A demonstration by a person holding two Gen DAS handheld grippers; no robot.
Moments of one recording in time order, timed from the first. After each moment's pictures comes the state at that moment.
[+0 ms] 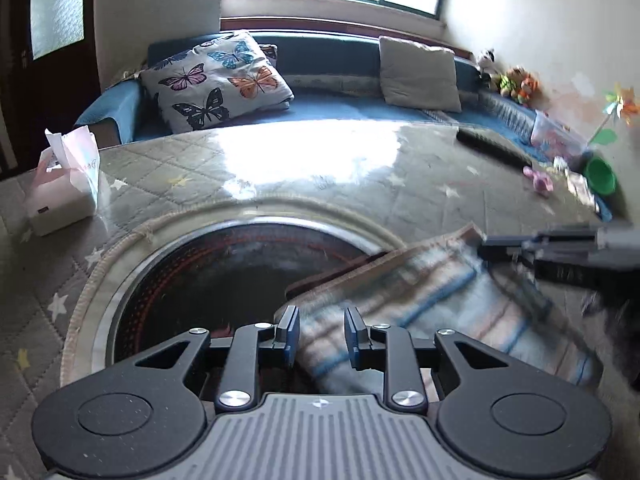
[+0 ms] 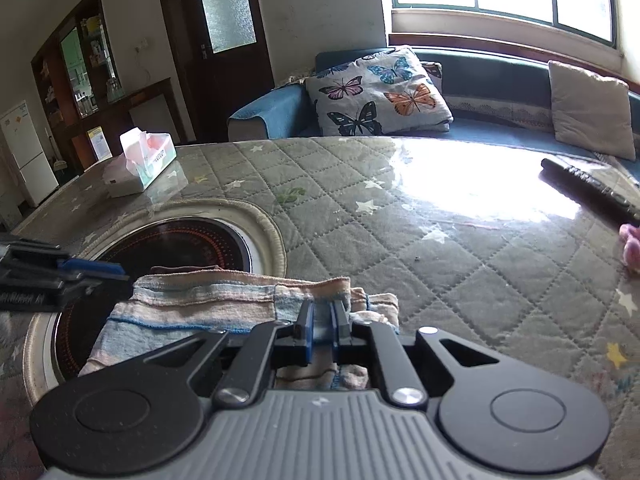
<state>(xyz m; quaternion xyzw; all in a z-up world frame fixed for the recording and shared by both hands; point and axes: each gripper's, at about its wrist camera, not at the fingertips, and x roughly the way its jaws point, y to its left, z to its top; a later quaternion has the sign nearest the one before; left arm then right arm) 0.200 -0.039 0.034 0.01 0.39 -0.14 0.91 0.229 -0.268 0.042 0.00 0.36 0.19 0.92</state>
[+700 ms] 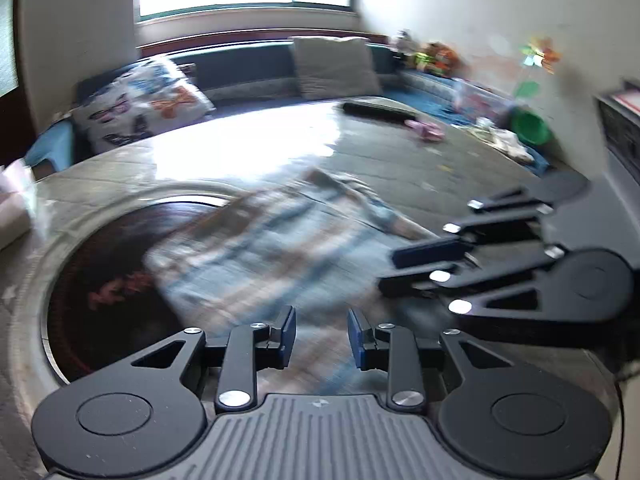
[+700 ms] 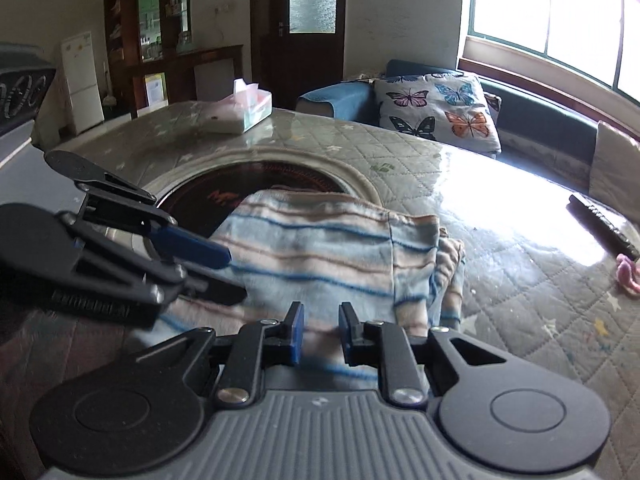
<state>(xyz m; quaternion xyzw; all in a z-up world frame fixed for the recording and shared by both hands) 0.098 -0.110 0.031 0.07 0.36 -0.25 0.89 0.105 -0.240 0.055 -0.11 0.33 0.26 0.90</state>
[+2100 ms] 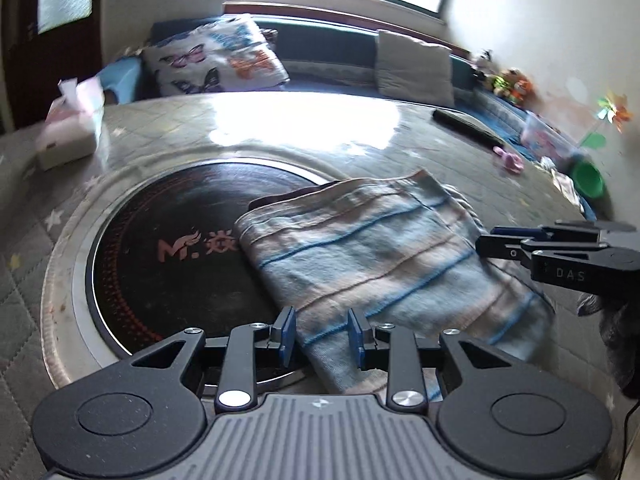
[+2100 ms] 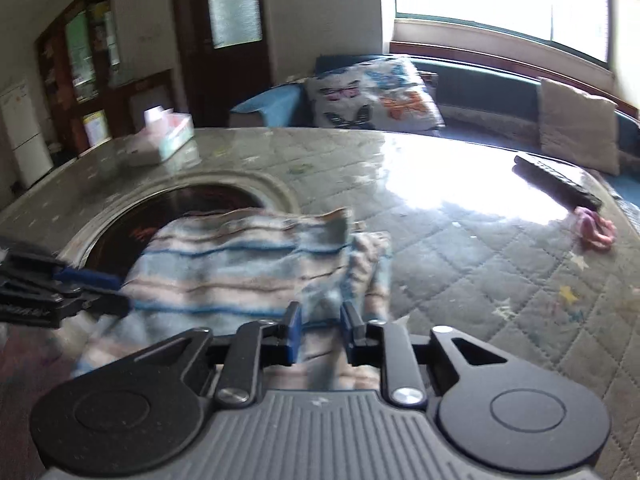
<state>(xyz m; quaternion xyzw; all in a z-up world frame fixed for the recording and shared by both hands) 0.140 -0.049 0.022 -0.04 0.41 -0.14 0.90 0.155 -0.278 0.048 -0.02 0.35 0.17 0.92</state>
